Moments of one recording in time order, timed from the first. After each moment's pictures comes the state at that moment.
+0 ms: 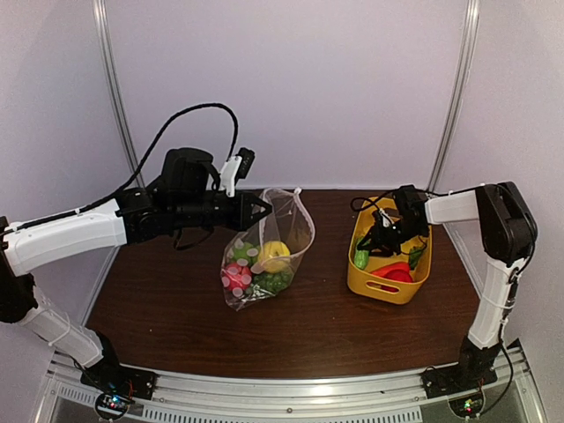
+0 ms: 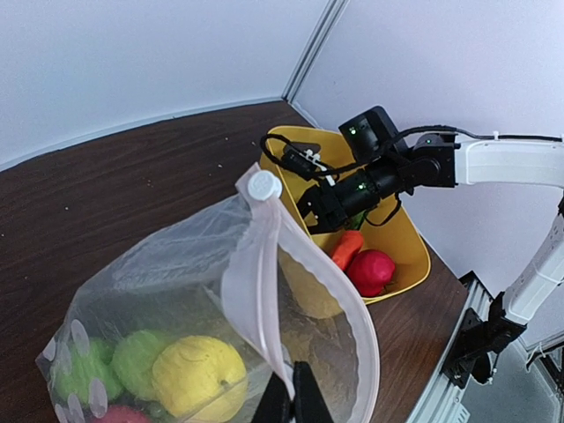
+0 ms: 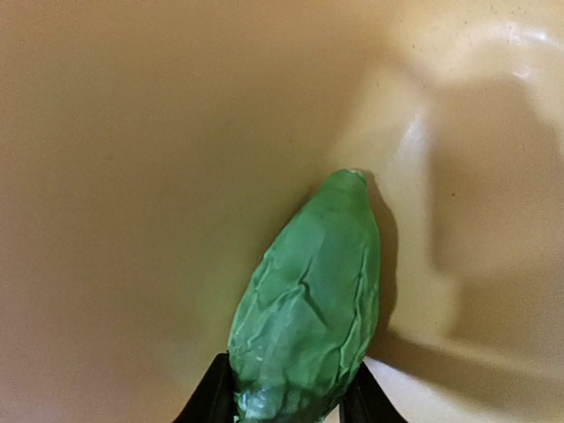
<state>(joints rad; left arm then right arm) -0.89 1.41 1.20 -0.19 0.08 -0.41 0.20 1.94 1.21 -0.36 -0.57 0.42</state>
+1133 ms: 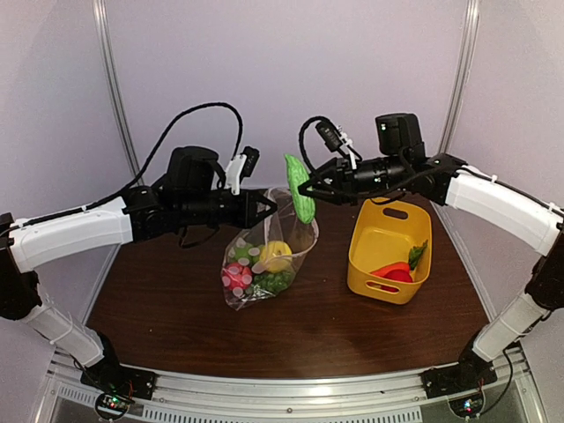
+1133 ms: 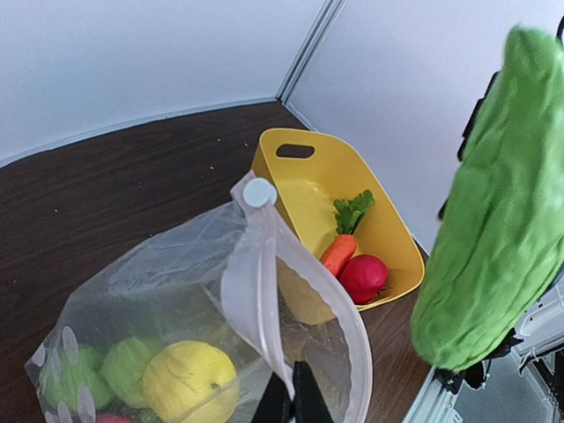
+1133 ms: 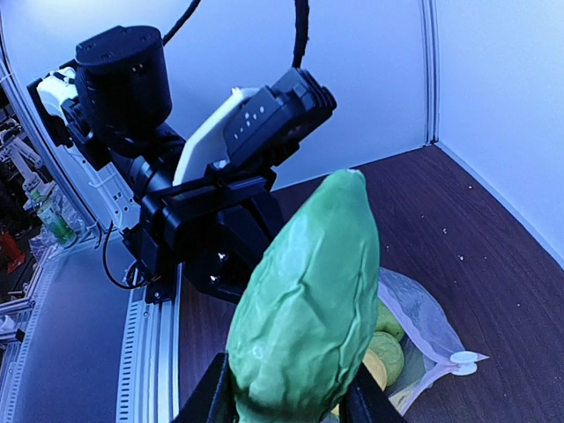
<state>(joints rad) -0.89 1.45 1.23 -0.17 0.11 -0.43 0.65 1.51 1.46 -0.29 -0.73 -0.02</state>
